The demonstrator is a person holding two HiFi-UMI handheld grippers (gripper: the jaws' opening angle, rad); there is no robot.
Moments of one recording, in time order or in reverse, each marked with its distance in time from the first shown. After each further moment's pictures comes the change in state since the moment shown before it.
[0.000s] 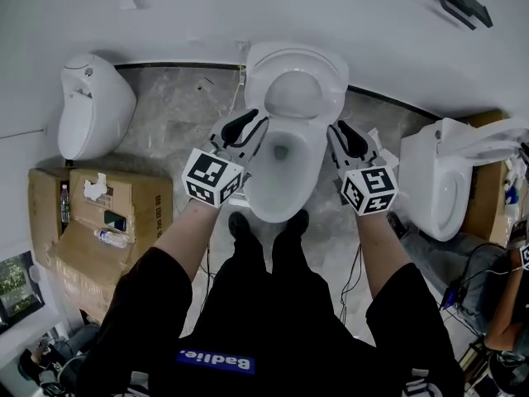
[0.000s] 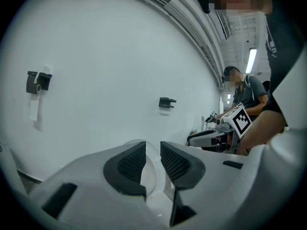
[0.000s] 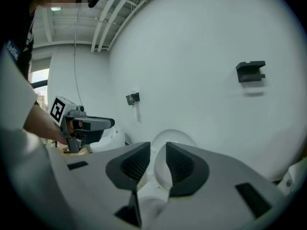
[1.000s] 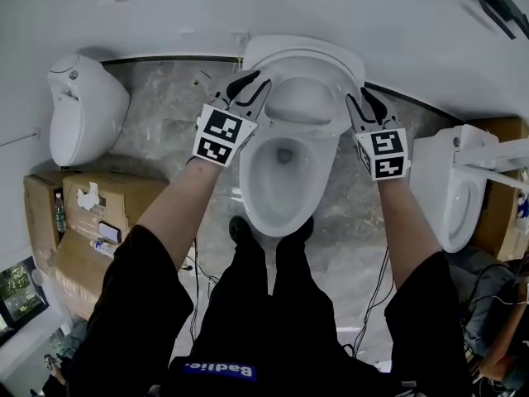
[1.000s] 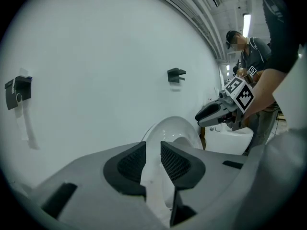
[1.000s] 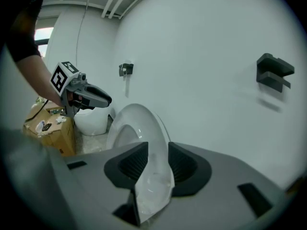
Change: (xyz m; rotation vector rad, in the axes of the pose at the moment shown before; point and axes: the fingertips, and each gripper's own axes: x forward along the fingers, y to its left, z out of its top) left arm 0.123 0.115 -0.059 0.227 0.167 0.061; right arm 0.124 -0.118 -0.041 -0.294 0.175 -0.100
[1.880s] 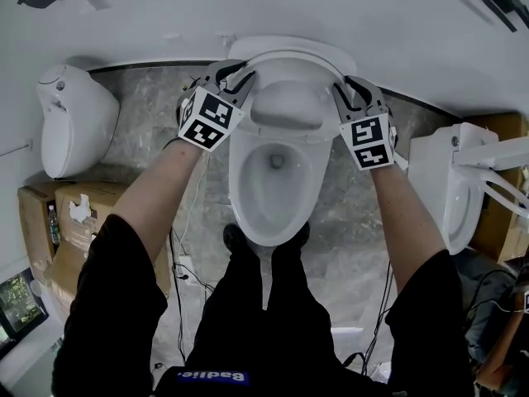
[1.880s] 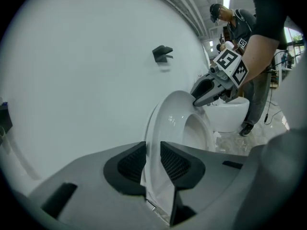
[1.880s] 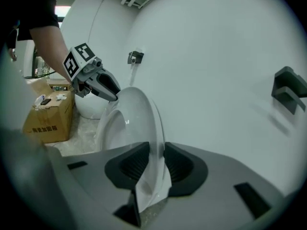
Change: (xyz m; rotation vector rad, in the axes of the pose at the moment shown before) left arm 0.055 0.022 -0.034 0.235 0.162 -0.051; right arm 0.043 -0.013 -0.003 -0.208 0.038 -0.003
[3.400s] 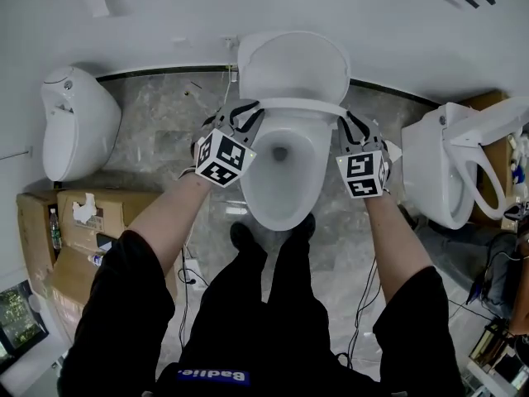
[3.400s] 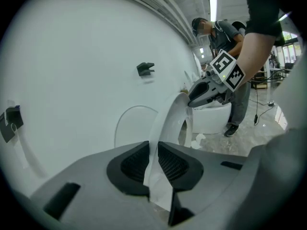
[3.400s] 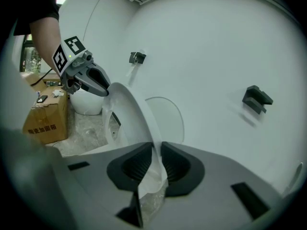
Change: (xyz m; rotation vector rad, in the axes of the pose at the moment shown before) left arm -0.111 -0.109 -0.025 0.048 -0.080 -0.057; right arm -0.119 0.098 -0.024 0.011 0.072 -0.166
